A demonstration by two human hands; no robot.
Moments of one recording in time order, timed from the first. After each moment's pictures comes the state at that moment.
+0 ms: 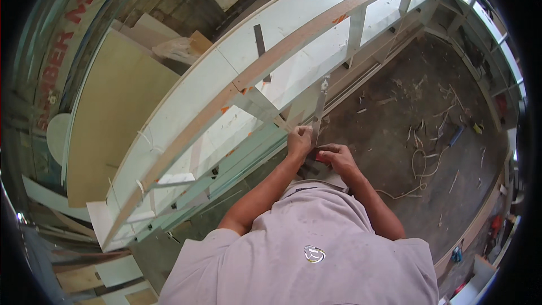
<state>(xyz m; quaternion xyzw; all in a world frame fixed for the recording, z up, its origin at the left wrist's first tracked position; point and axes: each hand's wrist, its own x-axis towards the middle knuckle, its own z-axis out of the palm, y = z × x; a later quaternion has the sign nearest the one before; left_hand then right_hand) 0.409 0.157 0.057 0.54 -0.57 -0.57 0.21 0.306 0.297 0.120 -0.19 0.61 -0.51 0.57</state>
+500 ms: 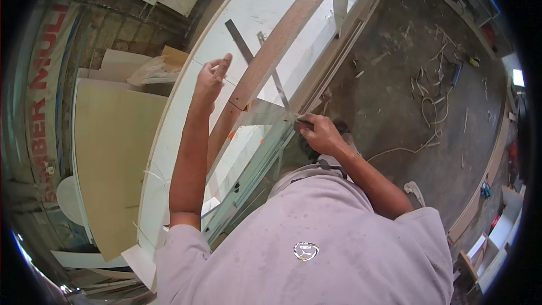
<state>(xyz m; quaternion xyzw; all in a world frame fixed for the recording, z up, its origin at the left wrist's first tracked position) 0.425 -0.129 0.243 0.44 -0.73 -0.51 0.09 0.343 0.171 0.145 -0.32 0.74 -0.46 0.38</state>
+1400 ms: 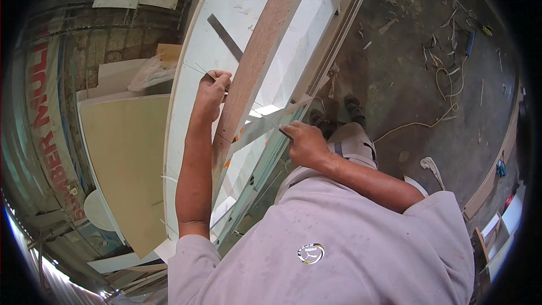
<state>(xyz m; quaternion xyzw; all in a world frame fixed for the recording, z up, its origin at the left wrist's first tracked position) 0.372 -0.153 0.184 0.47 -0.69 -0.54 0.00 0.344 0.131 0.122 -0.38 0.74 -0.44 0.34</state>
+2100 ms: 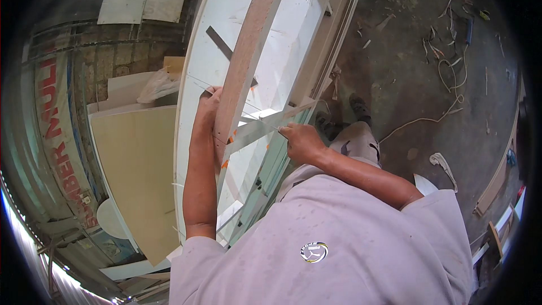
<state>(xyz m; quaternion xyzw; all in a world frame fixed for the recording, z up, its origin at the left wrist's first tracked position) 0.386 -0.151 0.177 0.52 -0.69 -0.50 -0.03 0.342 0.137 0.104 -0.42 0.73 -0.43 0.32</state>
